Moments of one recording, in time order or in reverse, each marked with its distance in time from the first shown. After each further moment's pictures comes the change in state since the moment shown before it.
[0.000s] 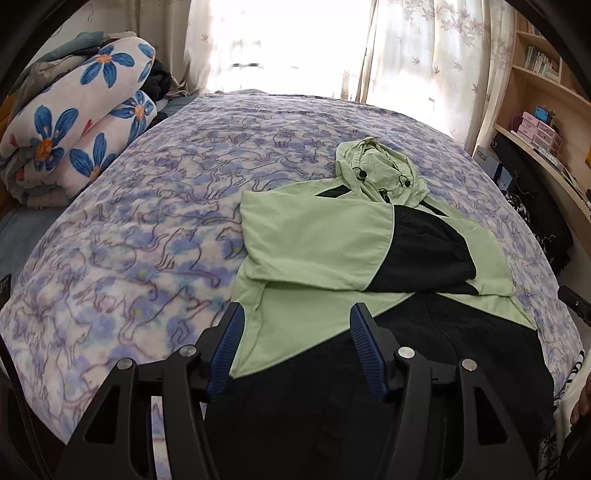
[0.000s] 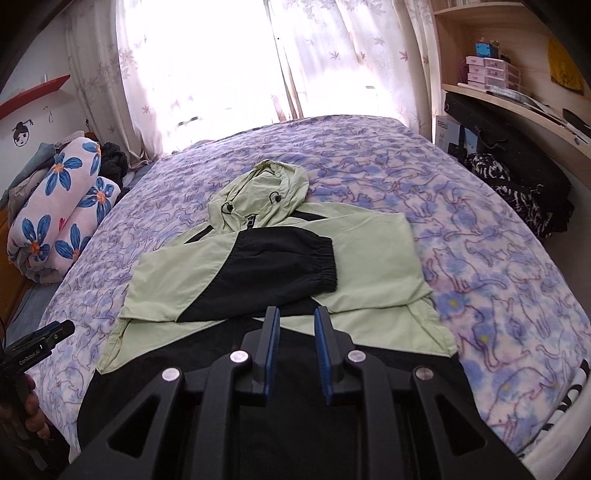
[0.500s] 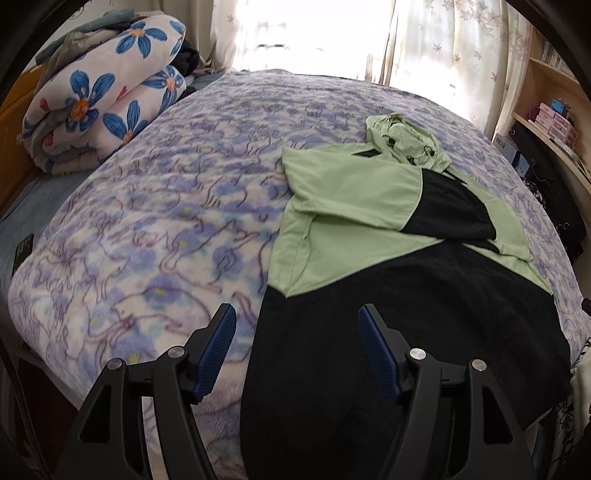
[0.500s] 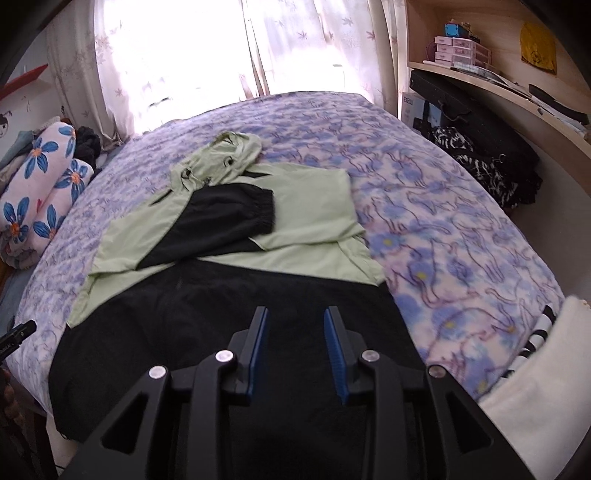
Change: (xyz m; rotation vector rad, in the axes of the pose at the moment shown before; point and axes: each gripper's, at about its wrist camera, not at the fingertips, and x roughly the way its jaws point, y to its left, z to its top) left arm -0.021 0.042 -0.071 -0.035 0.080 0.069; right arm -0.025 -0.056 -0.053 0.010 0.120 -0.101
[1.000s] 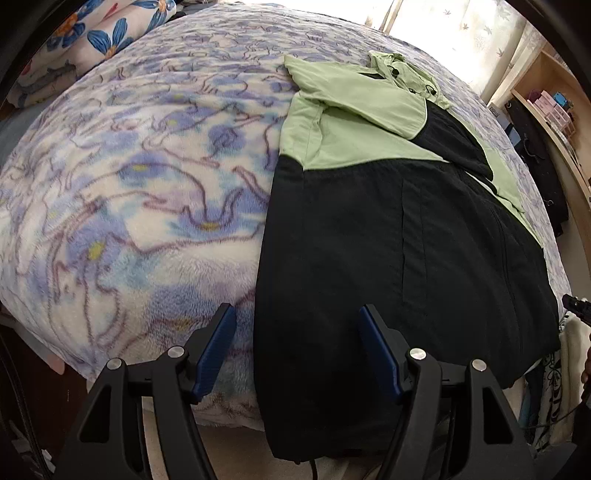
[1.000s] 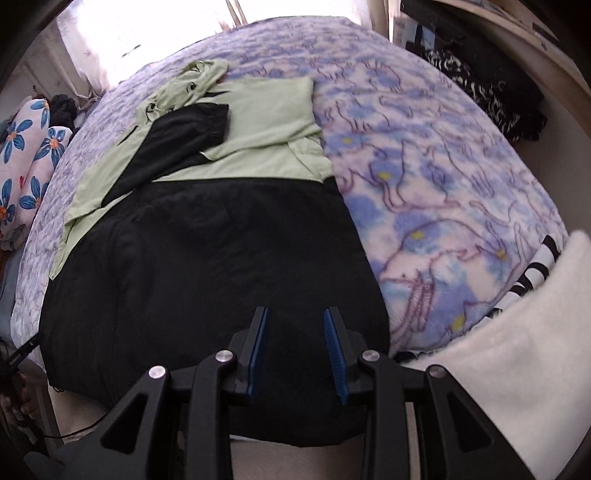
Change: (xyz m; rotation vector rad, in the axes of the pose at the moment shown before) left arm 0.041 0.037 -0.066 -0.048 0.243 -0.148; right arm 0.033 -0.069 -0.030 0.066 0.314 0.019
